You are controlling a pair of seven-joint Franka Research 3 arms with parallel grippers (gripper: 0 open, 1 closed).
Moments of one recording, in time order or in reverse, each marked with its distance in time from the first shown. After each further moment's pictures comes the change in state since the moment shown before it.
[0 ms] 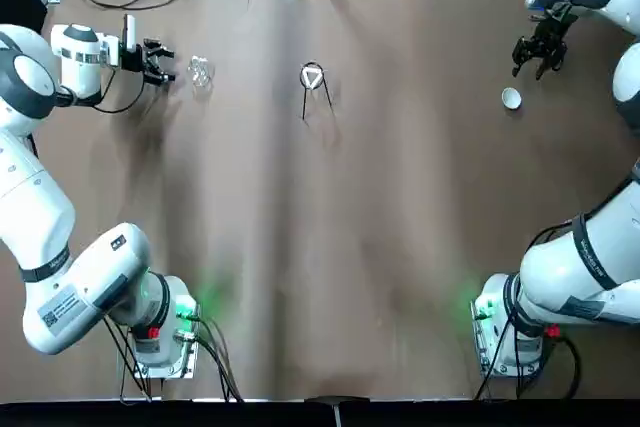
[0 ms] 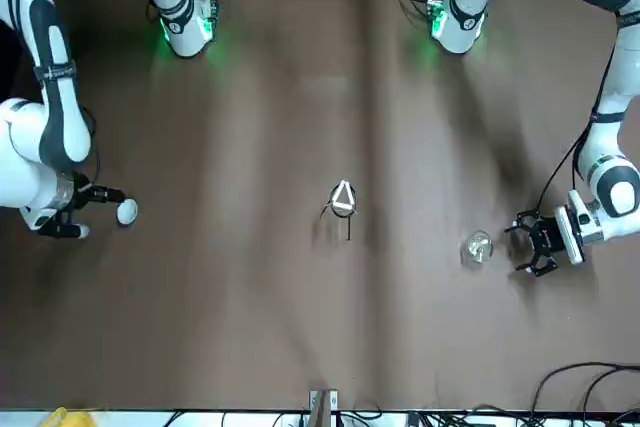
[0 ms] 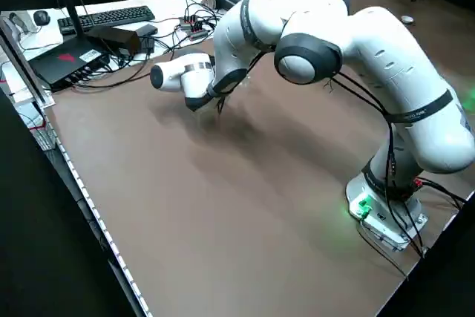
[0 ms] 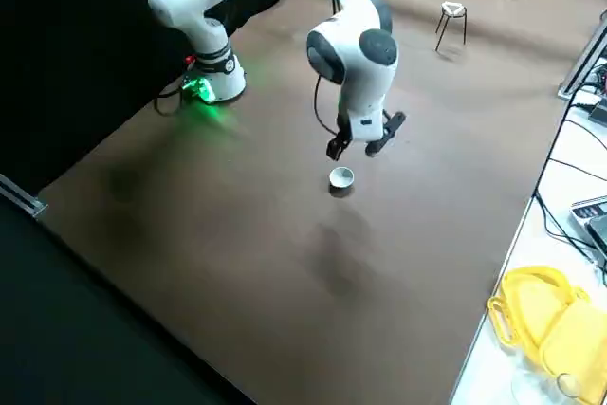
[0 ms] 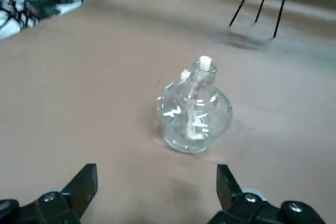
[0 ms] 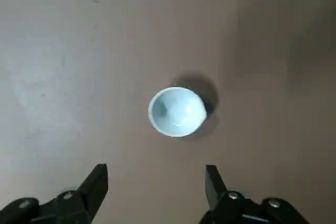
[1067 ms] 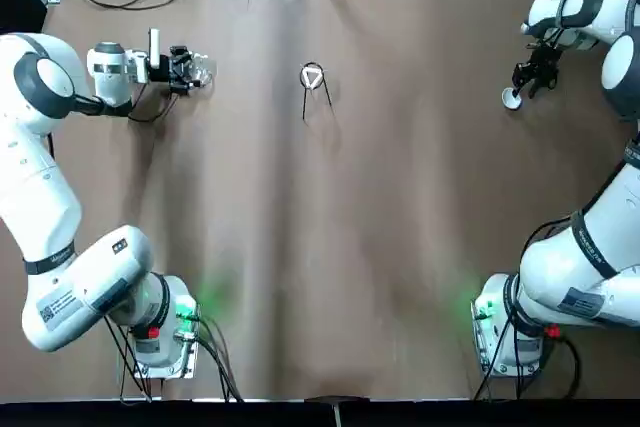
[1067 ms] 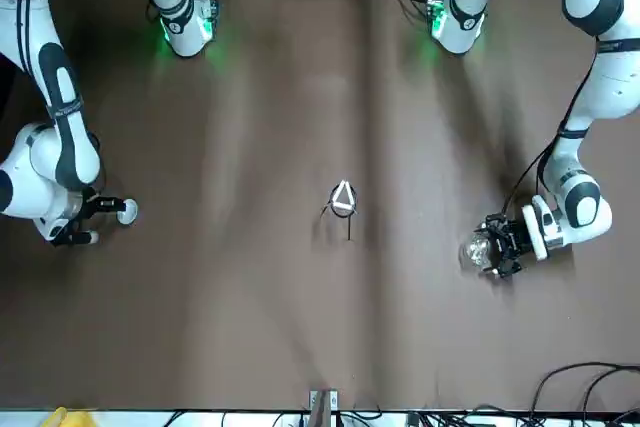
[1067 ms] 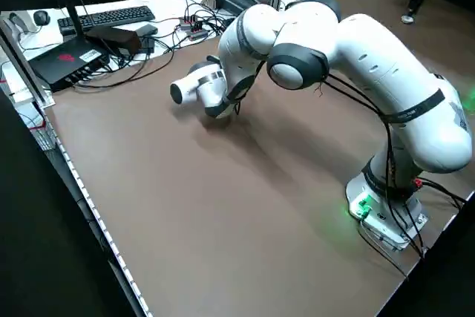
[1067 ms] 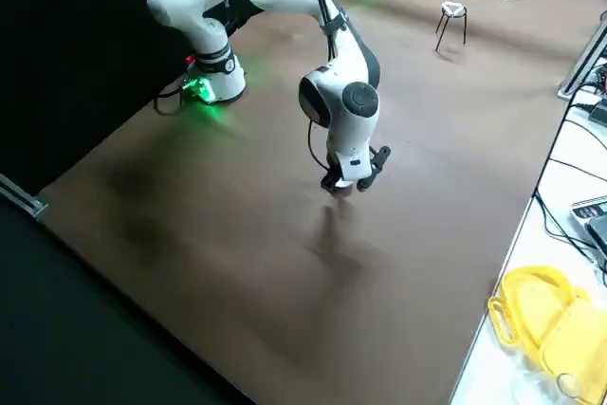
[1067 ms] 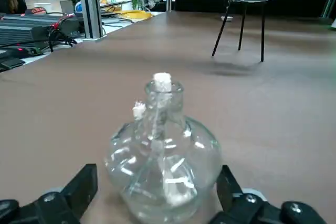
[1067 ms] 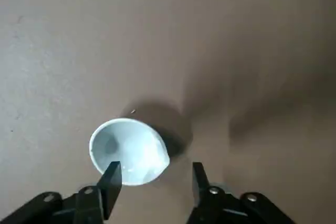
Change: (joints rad) left arm -0.072 0.106 -0.006 -0.003 -0.185 -0.053 0.248; right arm -0.057 0.152 0.004 -0.003 0.002 0.172 -0.149
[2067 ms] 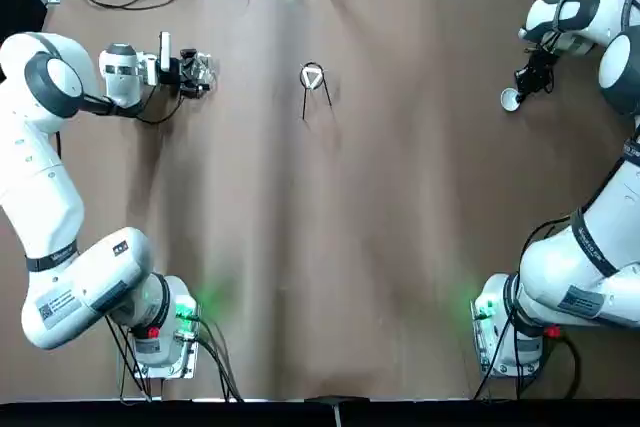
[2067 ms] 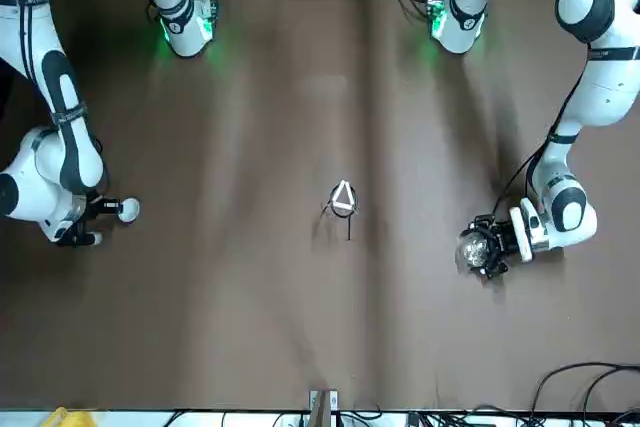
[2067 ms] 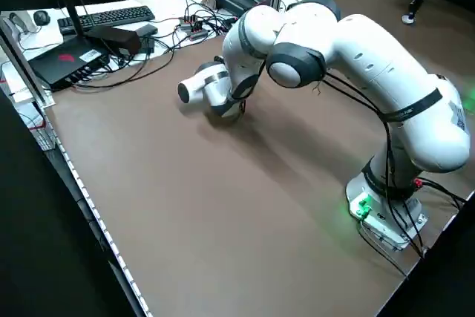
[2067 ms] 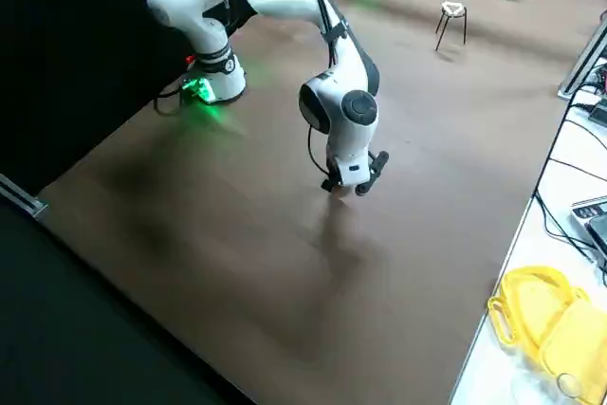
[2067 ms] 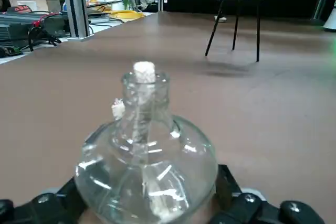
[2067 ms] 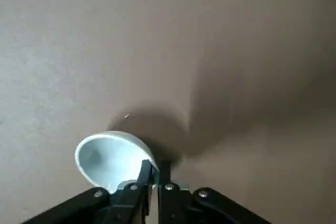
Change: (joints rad) left arm -0.048 0.025 0.001 0.003 -0.017 0.012 0.012; right arm -0.009 0.029 0.007 0.006 0.003 0.009 -0.003
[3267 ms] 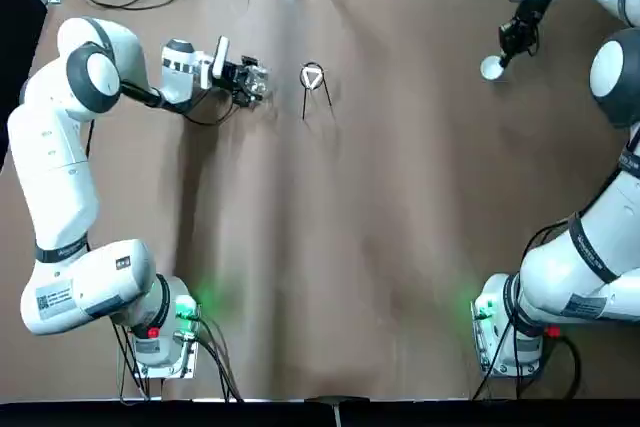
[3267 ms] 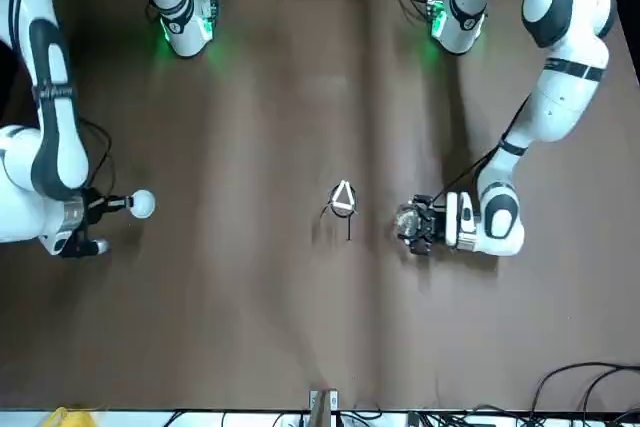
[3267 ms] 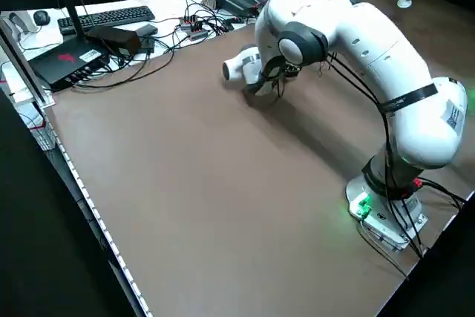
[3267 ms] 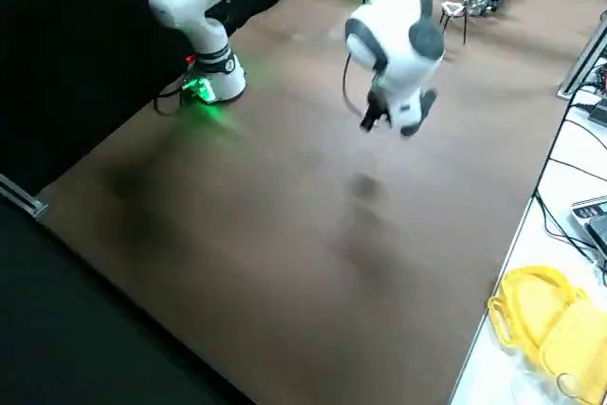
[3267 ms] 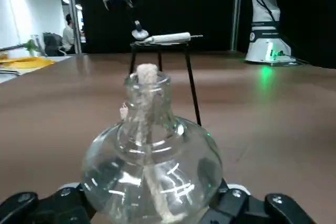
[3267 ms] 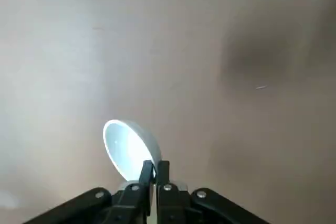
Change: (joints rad) left arm -0.284 0.000 -0.056 -0.057 -0.066 -0.070 0.092; right arm 0.152 -0.092 0.026 0.256 0.134 -0.504 0.128
